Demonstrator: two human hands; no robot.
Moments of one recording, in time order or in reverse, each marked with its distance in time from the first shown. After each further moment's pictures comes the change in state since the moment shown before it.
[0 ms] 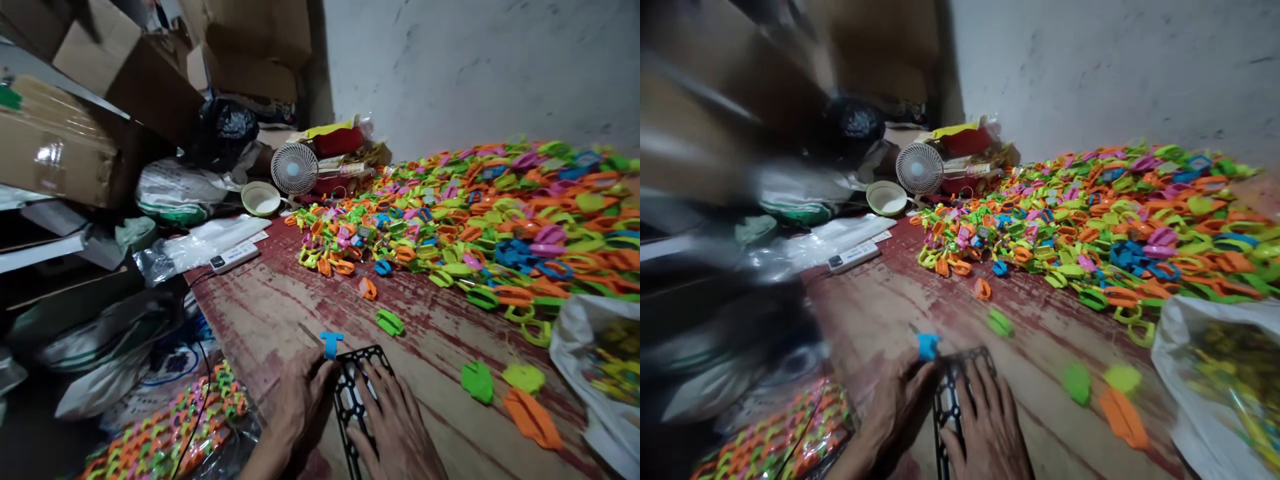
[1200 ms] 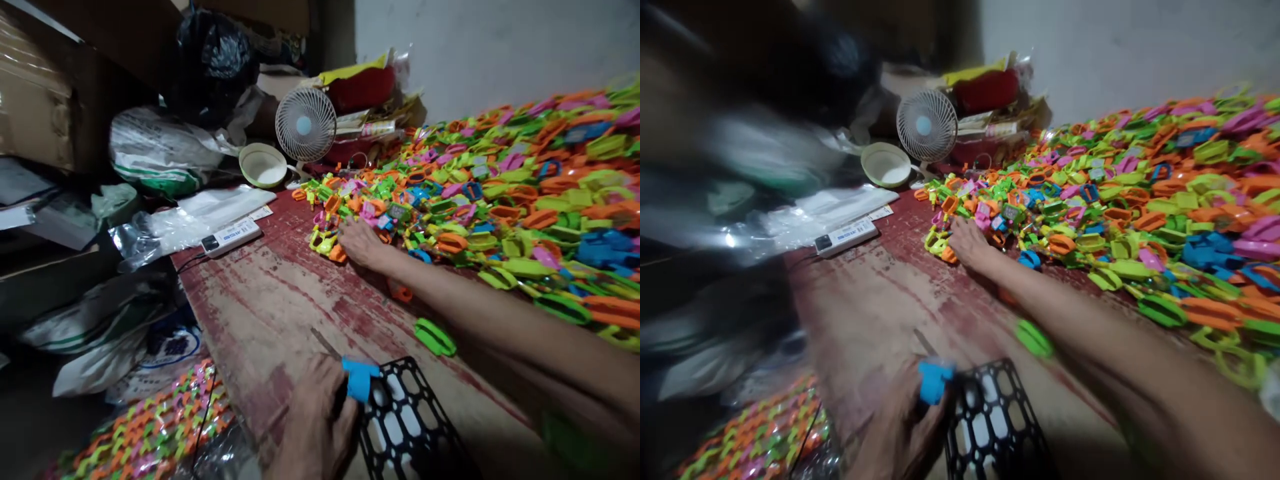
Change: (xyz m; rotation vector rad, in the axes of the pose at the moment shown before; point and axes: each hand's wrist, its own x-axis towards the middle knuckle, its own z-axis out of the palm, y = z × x) left_hand 0.010 -0.018 -0.001 0.049 -0.039 0.057; right_hand 0.274 0.107 0.138 0.057 -0.480 -0.185
